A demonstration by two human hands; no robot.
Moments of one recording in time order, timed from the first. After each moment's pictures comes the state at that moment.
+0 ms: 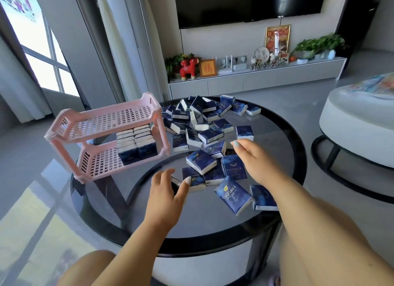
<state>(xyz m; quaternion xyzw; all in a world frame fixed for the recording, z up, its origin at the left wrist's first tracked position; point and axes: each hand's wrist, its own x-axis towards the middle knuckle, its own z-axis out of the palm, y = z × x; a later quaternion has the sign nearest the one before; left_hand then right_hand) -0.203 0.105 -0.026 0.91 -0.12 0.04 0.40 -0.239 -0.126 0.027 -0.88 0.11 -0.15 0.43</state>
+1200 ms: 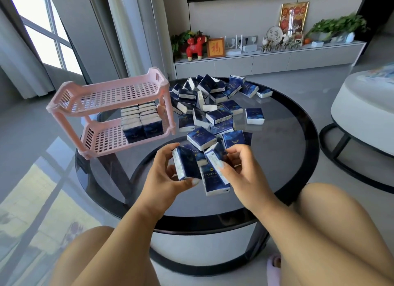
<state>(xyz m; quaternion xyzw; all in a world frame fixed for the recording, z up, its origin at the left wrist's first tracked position) -0.210 0.128 -0.023 0.70 -0.19 -0.07 0.68 -0.269 -0.062 -0.021 -0.80 -0.01 -0.23 0.56</state>
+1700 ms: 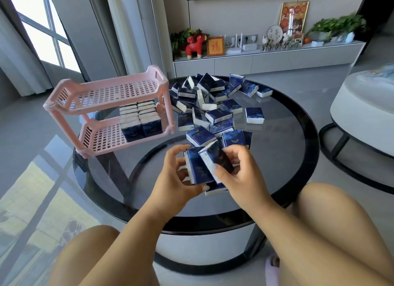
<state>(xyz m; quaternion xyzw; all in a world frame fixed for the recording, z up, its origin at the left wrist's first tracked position) -0.222 0.113 -0.022 0.72 -0.22 -0.09 0.65 -0.264 -0.058 -0.031 -0.80 0.00 -0.27 0.54</state>
